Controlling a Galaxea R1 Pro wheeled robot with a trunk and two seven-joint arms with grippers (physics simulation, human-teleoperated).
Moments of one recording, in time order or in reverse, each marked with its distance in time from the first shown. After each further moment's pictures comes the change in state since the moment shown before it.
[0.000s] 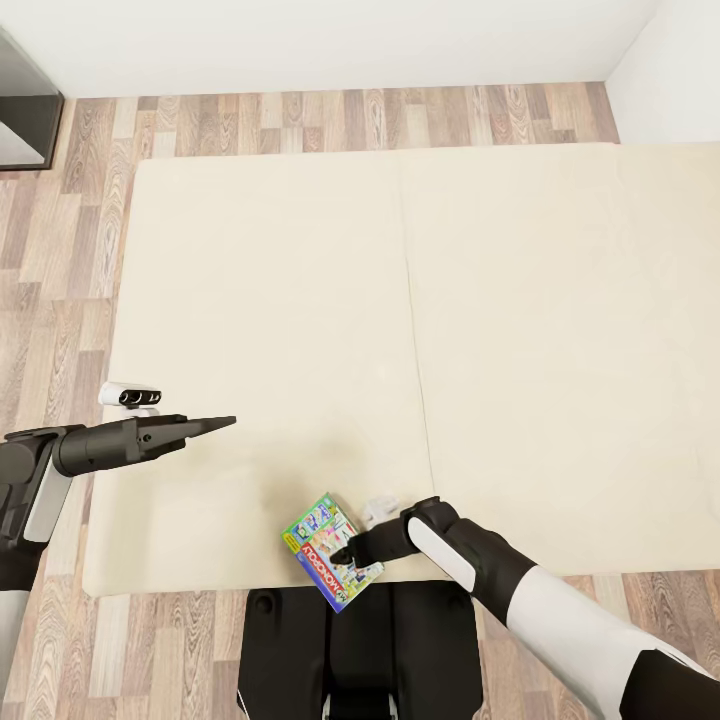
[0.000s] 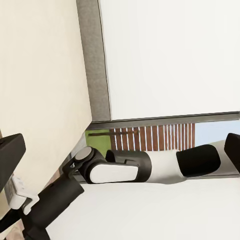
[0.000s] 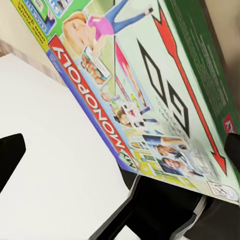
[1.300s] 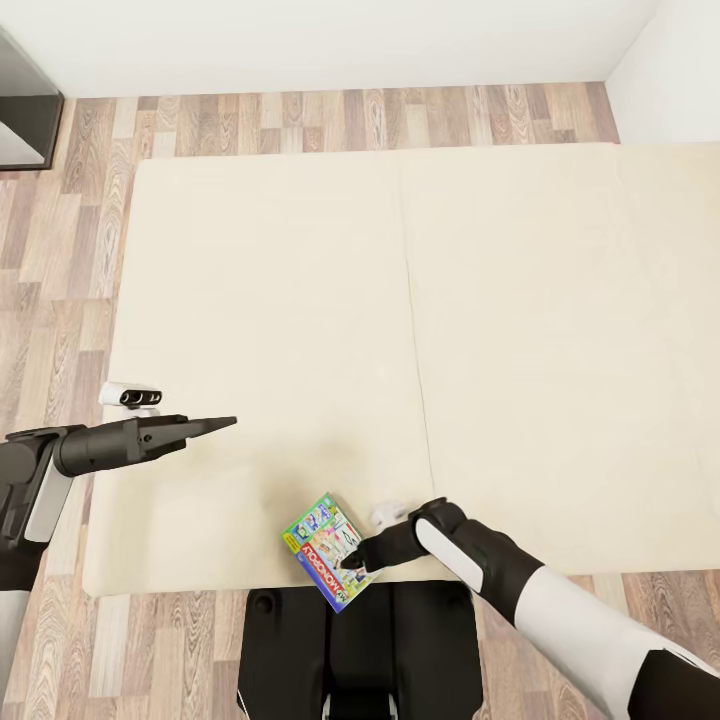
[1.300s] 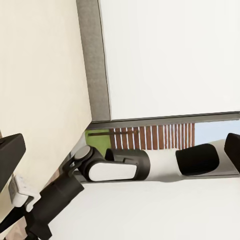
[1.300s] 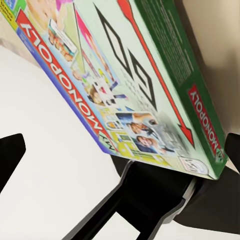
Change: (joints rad) left arm 0.000 -0.001 -0.001 0.001 -0.001 0.000 0.000; right arm 0.000 -0.026 0.008 0.007 -0.002 0.027 -0.001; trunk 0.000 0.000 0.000
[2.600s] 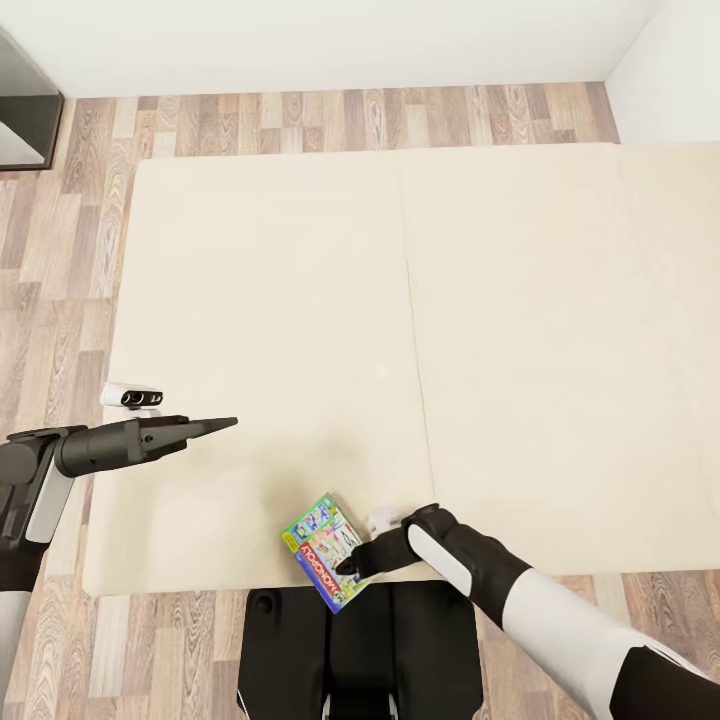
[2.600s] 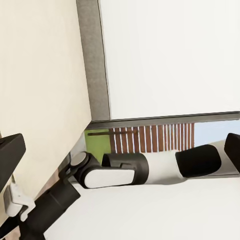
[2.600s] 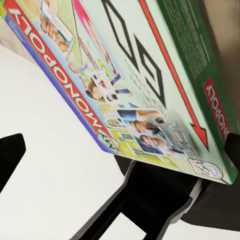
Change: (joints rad) left arm 0.001 -0.002 -0.002 0.001 -0.001 -0.001 0.000; right arm 0.000 0.045 0.006 0.076 0.004 -0.028 0.001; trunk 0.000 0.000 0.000
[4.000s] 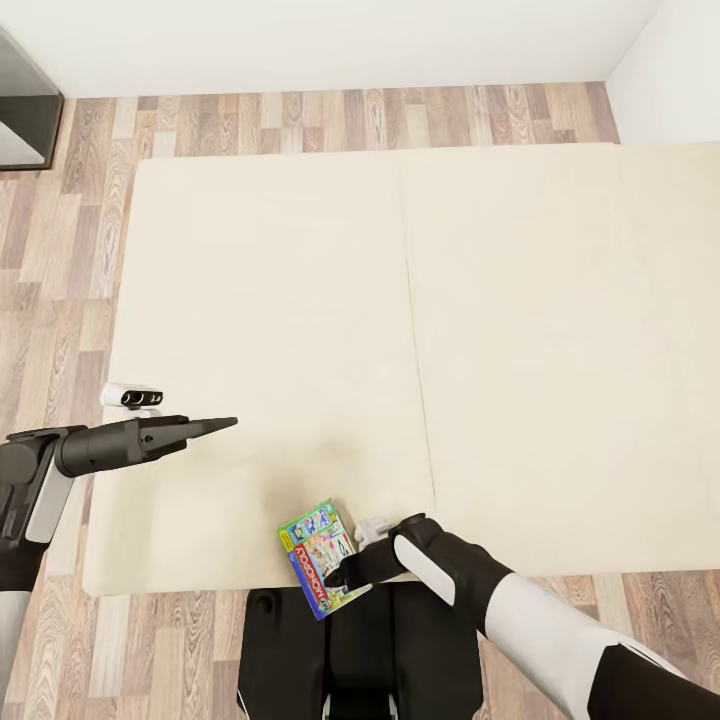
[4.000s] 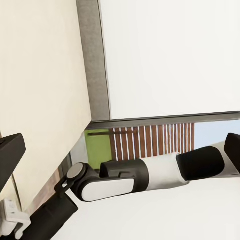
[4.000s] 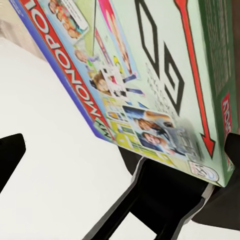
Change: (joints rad) left arm 0.000 0.000 0.000 0.000 0.000 0.000 0.000; right arm 0.000 0.061 0.038 0.082 0.000 -0.038 0.009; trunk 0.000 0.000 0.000
